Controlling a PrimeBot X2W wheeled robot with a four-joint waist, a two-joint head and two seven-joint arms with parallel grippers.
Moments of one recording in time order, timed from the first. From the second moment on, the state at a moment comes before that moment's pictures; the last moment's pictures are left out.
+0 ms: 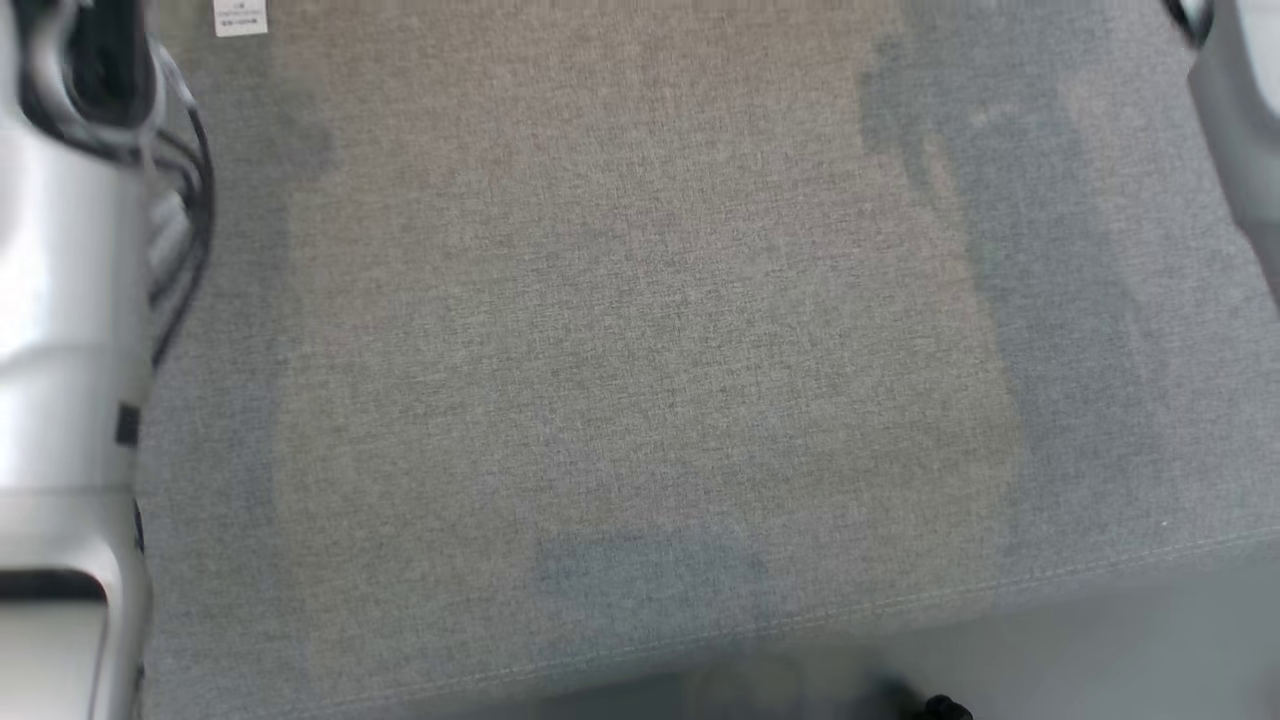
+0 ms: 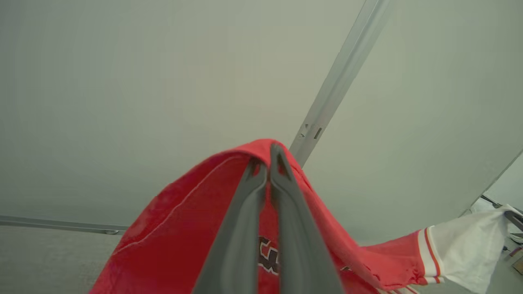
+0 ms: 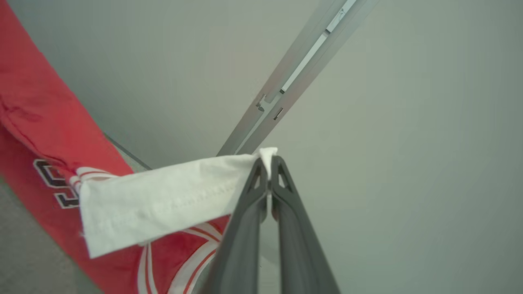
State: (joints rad) left arm -1.21 0.24 -0.24 0.61 -0.74 -0.12 -0.12; right arm -1.39 -0.31 0.45 0.76 -0.03 0.13 -0.19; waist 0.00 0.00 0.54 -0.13
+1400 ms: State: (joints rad) left arm -0.11 0.35 -0.40 0.13 -0.74 0.26 0.21; right arm -0.14 -0.71 0.38 0.00 0.80 0.13 0.71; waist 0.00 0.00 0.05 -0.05
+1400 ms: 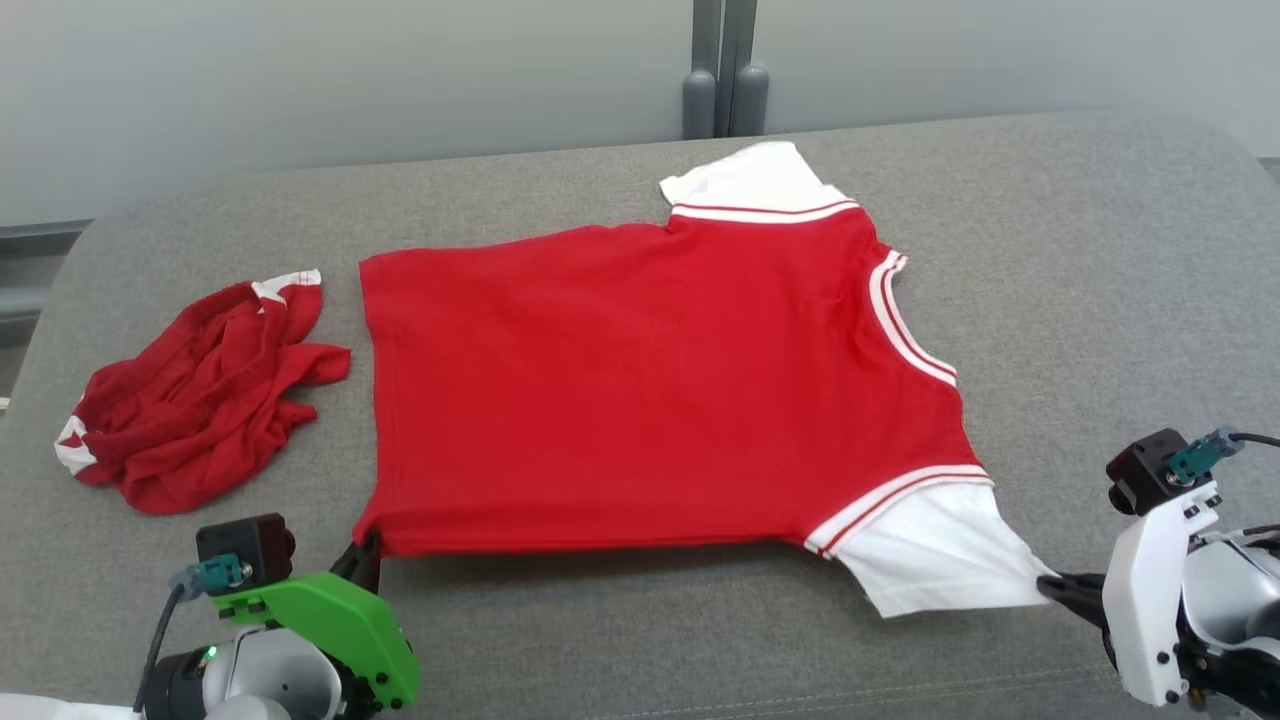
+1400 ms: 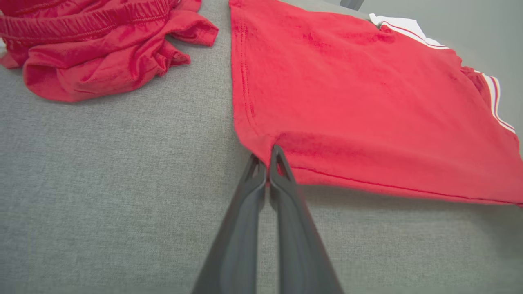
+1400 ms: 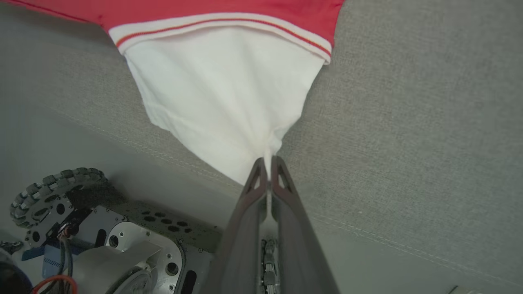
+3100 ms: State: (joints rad) left arm -0.66 0.42 -0.69 0.25 -0.53 0.28 0.89; right arm -0.45 -0.48 0.28 0.15 0.69 0.13 0.39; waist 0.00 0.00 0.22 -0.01
